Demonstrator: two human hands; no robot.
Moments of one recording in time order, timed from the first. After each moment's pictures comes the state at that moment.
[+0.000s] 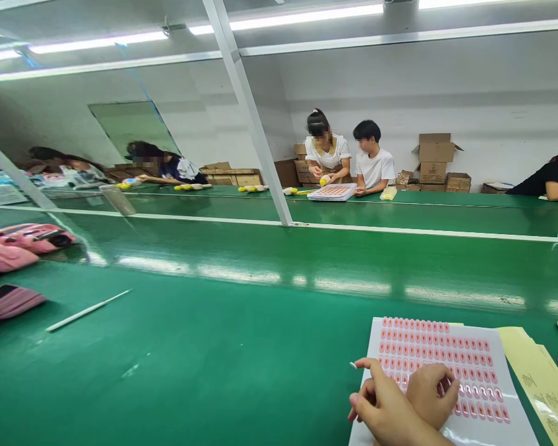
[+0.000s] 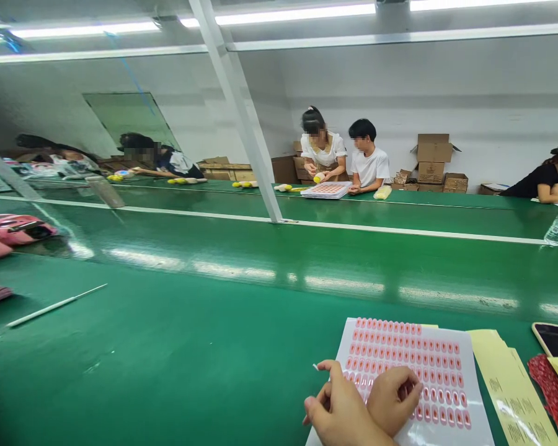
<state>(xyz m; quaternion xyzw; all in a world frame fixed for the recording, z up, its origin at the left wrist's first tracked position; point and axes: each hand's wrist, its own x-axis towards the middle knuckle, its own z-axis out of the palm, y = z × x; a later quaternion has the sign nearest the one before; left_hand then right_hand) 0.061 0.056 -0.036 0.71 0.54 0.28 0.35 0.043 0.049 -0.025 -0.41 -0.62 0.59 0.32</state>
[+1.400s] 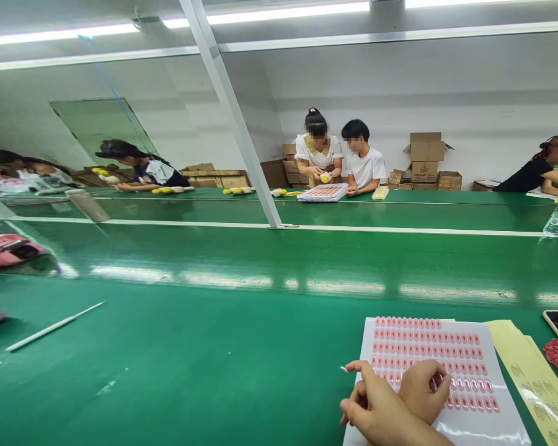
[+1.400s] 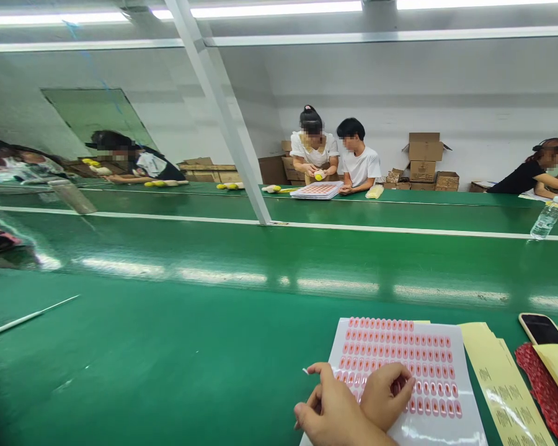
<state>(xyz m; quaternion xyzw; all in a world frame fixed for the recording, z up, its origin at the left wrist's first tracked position) 0.059 0.058 -0.033 0.73 0.53 0.27 0.34 0.041 0.048 -0.017 -0.42 -0.64 0.58 0.29</state>
